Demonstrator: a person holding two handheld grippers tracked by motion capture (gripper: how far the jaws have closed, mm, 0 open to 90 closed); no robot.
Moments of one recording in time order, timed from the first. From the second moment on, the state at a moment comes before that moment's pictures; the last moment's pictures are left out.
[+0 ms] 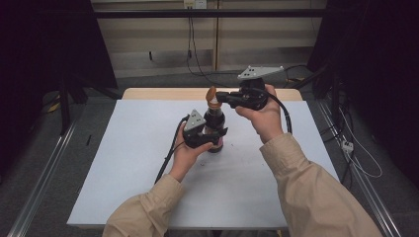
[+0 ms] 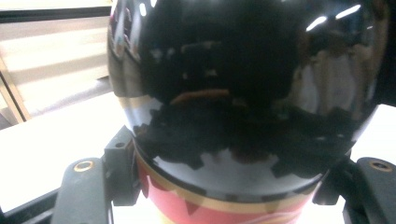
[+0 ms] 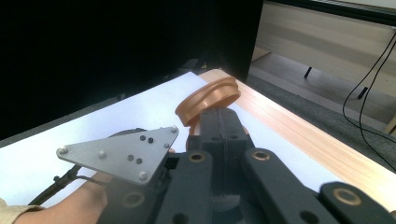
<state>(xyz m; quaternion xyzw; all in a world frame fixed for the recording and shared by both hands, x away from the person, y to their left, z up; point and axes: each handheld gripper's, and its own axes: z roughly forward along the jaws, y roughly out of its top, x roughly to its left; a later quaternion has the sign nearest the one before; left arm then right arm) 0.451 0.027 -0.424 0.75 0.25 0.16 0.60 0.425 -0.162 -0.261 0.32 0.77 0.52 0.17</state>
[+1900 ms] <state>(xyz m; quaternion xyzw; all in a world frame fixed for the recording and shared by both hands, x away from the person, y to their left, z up) 0.450 0.028 -0.423 0.75 0.26 0.15 0.59 0.420 -0.159 -0.261 0.31 0.77 0.53 0.17</state>
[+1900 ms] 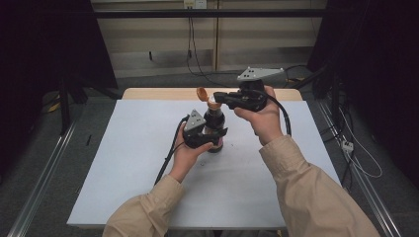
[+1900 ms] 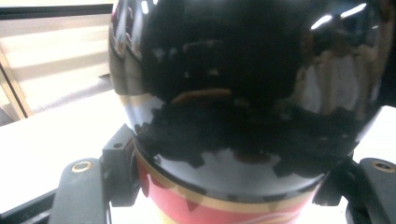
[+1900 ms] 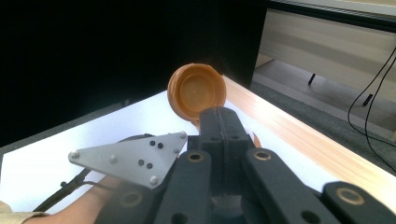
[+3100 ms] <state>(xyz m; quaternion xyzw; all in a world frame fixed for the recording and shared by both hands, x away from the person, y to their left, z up) 0.424 0.086 -0.398 0.77 0.25 0.10 0.58 0.382 -0.200 -0.324 0.35 0.76 0.53 0.16</state>
